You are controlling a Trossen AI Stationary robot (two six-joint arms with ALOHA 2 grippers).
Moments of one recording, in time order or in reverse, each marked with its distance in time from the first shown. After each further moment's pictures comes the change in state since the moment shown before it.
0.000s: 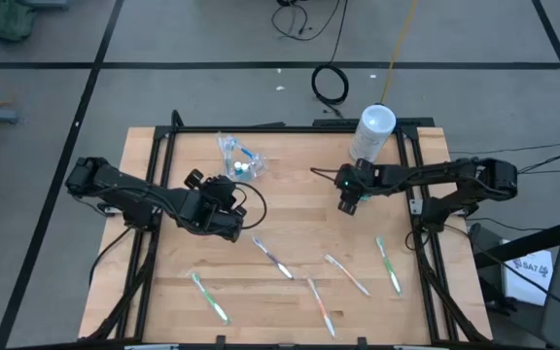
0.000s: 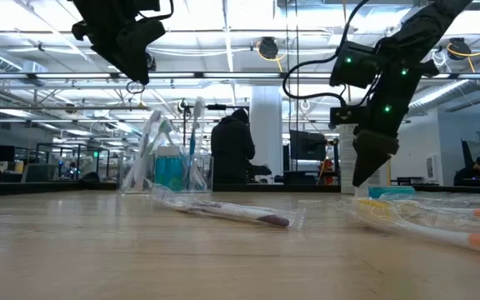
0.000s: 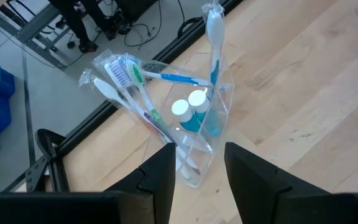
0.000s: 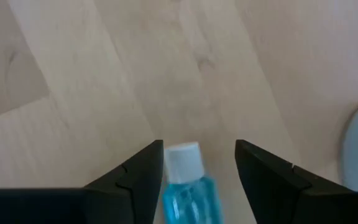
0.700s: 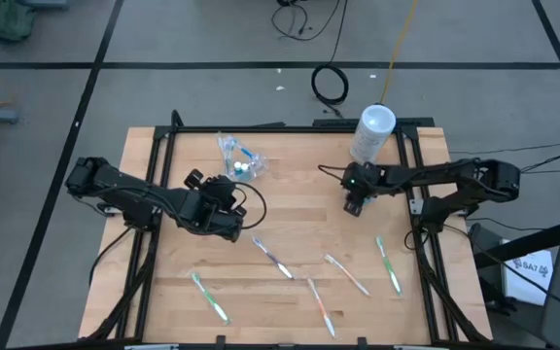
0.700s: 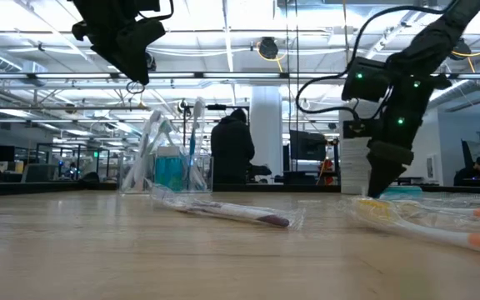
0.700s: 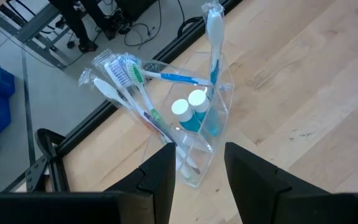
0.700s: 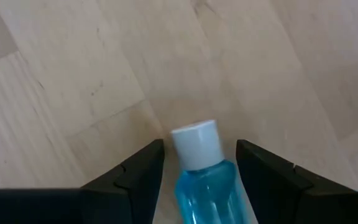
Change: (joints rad) left arm 0.000 0.000 0.000 -0.001 0.001 0.000; right arm -0.077 -0.005 -0.116 0.040 -0.082 0.004
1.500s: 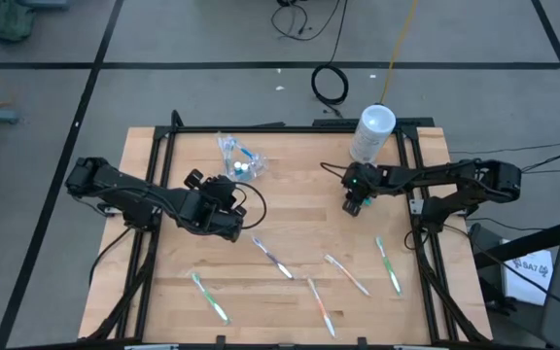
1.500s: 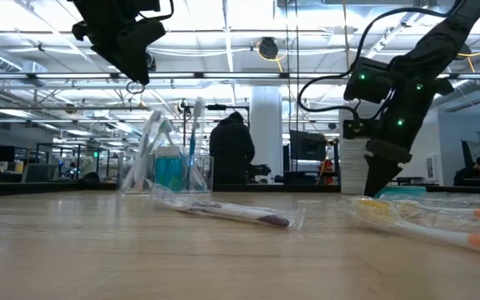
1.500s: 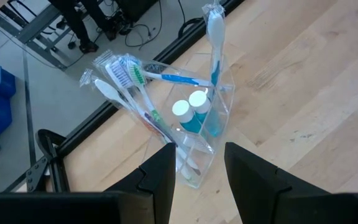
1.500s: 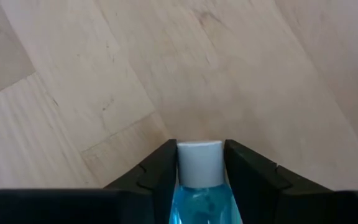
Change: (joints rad) left arm 0.001 0.000 0.000 0.001 -0.005 0.000; right arm 0.001 0.004 -0.074 0.098 -0.073 0.066
